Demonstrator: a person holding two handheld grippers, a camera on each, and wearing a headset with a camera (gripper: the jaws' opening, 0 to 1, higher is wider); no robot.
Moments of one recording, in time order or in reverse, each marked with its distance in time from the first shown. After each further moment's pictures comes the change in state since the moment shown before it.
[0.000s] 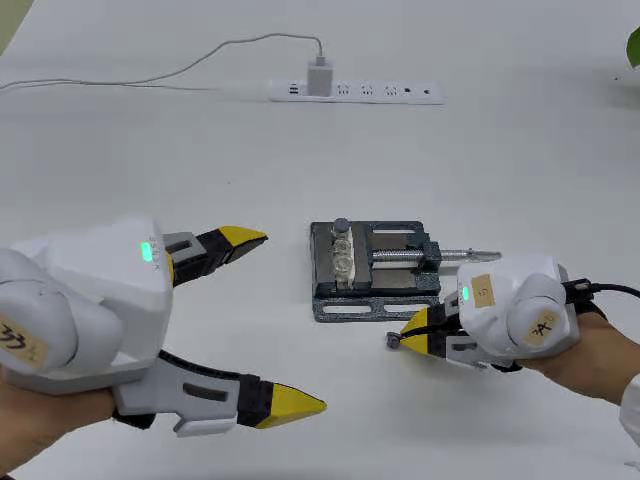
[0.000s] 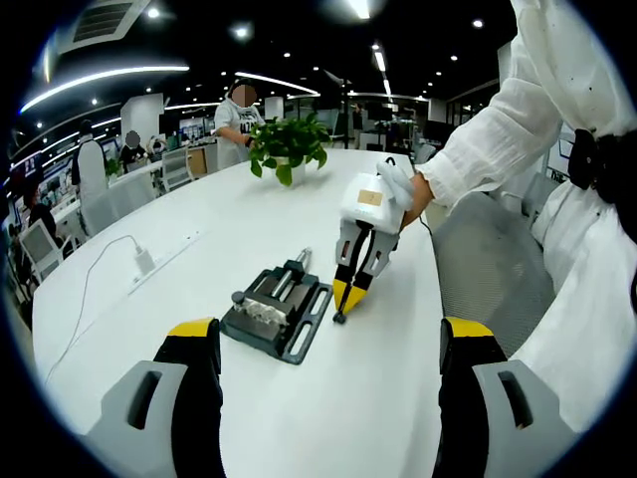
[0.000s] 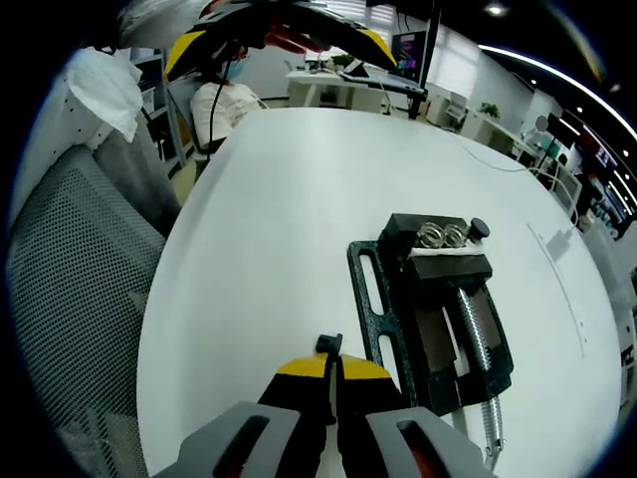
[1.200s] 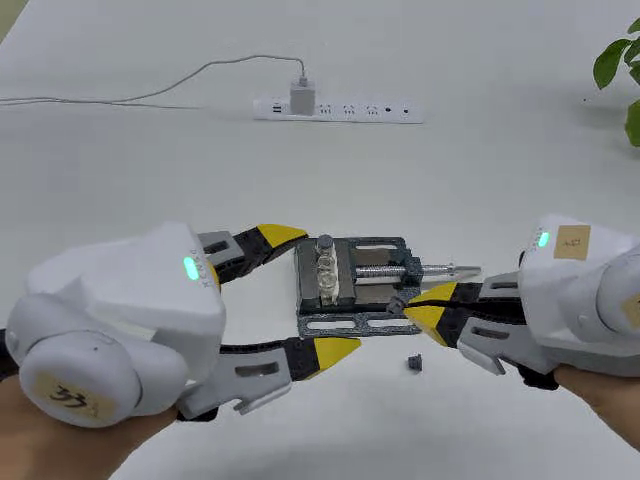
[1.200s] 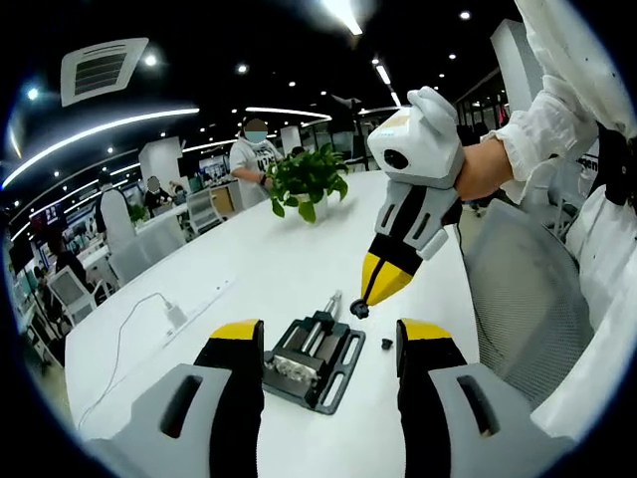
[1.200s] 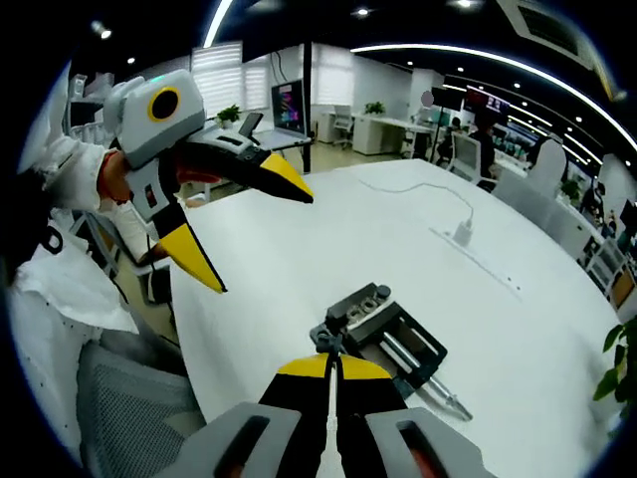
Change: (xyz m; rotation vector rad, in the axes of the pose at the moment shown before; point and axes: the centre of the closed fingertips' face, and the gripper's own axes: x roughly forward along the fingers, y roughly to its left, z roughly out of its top) left arm 0.017 0.003 0.057 0.146 -0.118 0.159; right arm -0.102 -0.011 0.084 0.433 -0.156 -0.289
